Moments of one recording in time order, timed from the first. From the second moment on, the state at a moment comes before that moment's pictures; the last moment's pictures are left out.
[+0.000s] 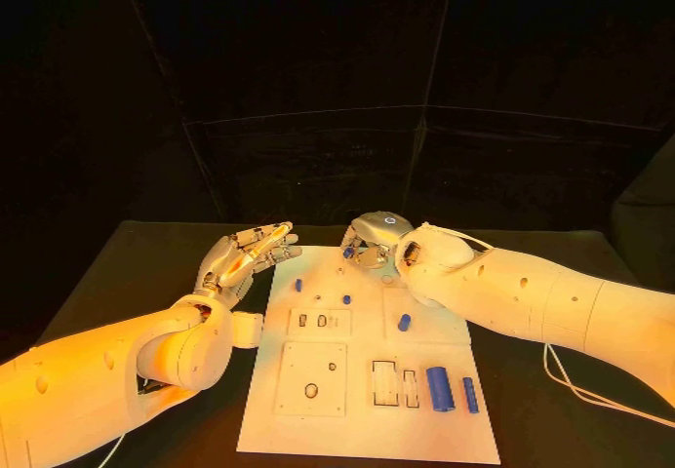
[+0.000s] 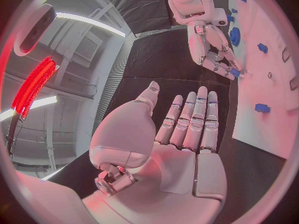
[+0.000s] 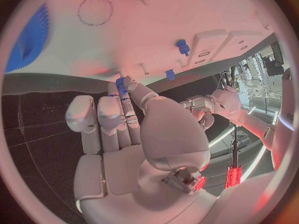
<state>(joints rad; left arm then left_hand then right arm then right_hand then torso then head) 1.14 -0.88 -0.03 1.61 0.05 -0.41 0.67 1.17 0.06 0.06 0.00 0.05 0.82 0.21 0.10 0.06 0.88 0.22 0.13 0.06 0.93 0.18 0.17 0.08 0.17 0.68 0.29 0.24 0.11 1.28 -0.43 -0.05 1.09 -1.62 -0.35 -0.03 1.30 0.06 0.36 -0.22 0.08 1.10 0.16 0.06 0.07 1.23 0.08 0.06 0.07 1.47 0.00 1.09 0.92 0.12 1.25 0.10 1.32 1.07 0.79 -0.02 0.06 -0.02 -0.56</state>
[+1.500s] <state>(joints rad) 1.14 -0.89 -0.03 1.60 0.06 -0.40 0.67 1.17 0.06 0.07 -0.01 0.05 0.80 0.21 0.09 0.06 0.88 0.23 0.12 0.06 0.92 0.19 0.16 0.07 0.17 0.68 0.29 0.24 0.11 1.29 -0.71 -0.01 1.33 -1.53 -0.36 -0.10 1.29 -0.10 0.21 0.00 0.15 0.94 0.15 0.11 0.09 1.31 0.06 0.37 0.19 1.45 -0.02 1.08 0.81 0.12 1.21 0.10 1.26 0.99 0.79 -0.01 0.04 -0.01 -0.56</state>
